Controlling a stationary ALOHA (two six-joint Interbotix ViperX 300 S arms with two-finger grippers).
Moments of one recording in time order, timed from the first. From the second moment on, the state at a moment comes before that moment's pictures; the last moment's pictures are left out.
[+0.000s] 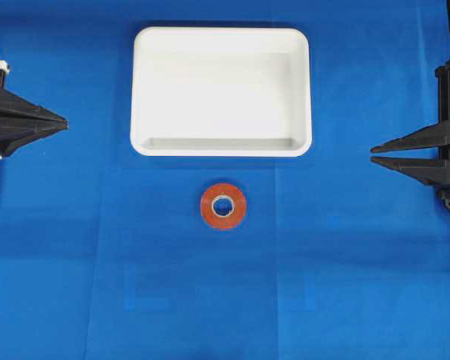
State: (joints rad) left arm 0.00 -0.97 1.17 0.00 -0.29 0.00; right arm 0.00 -0.96 1.19 0.00 -0.29 0.00
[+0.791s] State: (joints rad) left arm -0.13 -0.52 1.03 0.03 -0.43 -0.02; right arm -0.03 -0.92 1.15 0.00 -0.24 -0.02
